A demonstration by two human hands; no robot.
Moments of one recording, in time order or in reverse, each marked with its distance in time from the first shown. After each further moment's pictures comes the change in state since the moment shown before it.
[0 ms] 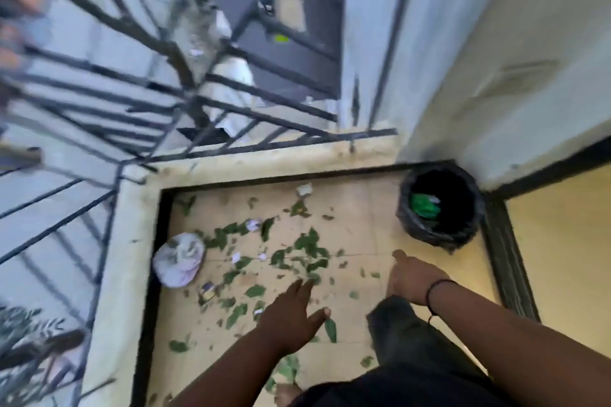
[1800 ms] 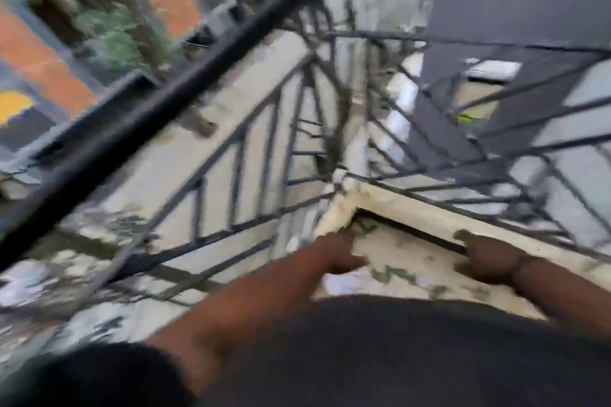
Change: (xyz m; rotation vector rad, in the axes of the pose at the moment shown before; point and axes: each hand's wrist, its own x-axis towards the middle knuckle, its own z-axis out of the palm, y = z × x) left_hand -0.201 -0.375 -0.211 -0.068 0.326 -0.185; right_hand -0.202 -0.671 0.125 -0.507 0.221 -0.513
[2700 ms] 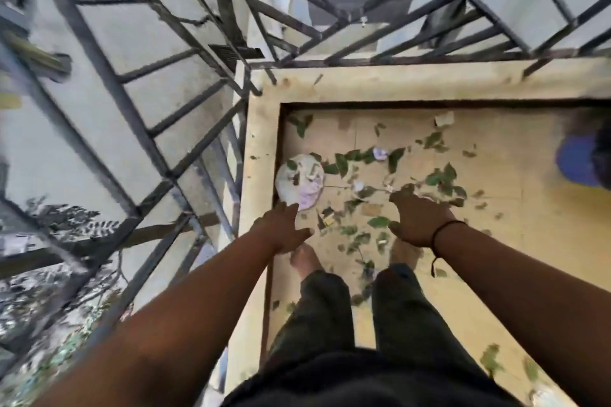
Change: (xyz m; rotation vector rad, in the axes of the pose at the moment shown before) left_hand 0.155 -0.077 0.132 0.152 -0.309 0.047; right_hand 0.086 0.259 0.146 0.324 -0.214 0.304
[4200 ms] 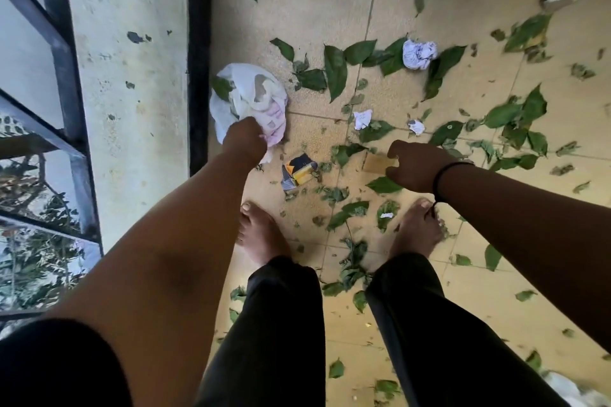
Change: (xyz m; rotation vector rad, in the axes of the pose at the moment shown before) left_hand 0.395 -0.083 0.183 -0.313 0.204 -0.257; right_hand 0.348 0.077 0.175 -0.033 -0.209 0.051
